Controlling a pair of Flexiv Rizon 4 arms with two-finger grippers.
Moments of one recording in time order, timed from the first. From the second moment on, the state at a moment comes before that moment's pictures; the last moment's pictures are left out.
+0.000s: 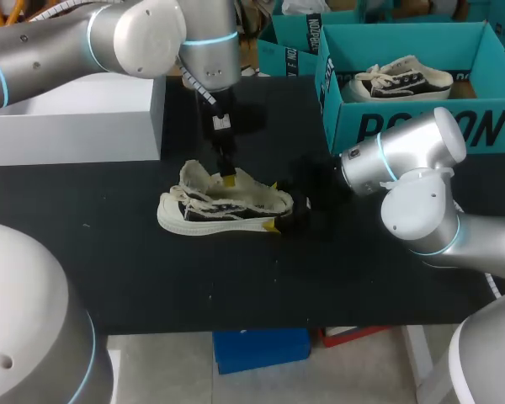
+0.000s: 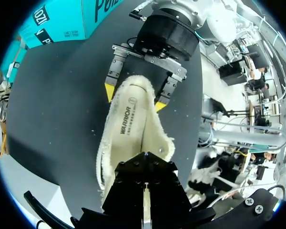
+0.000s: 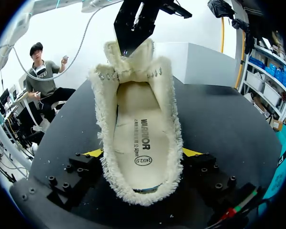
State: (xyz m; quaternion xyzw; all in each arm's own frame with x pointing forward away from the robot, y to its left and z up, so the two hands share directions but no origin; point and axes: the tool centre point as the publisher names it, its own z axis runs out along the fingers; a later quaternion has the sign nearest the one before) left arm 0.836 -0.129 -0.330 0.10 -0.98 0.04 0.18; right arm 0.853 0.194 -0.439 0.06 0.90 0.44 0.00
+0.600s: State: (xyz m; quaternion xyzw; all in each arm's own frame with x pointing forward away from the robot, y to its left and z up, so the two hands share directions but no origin) left arm 0.845 -0.131 -0.332 0.06 -0.98 0.05 0.16; right arm 0.853 0.194 -0.439 0.06 0.90 0.44 0.00
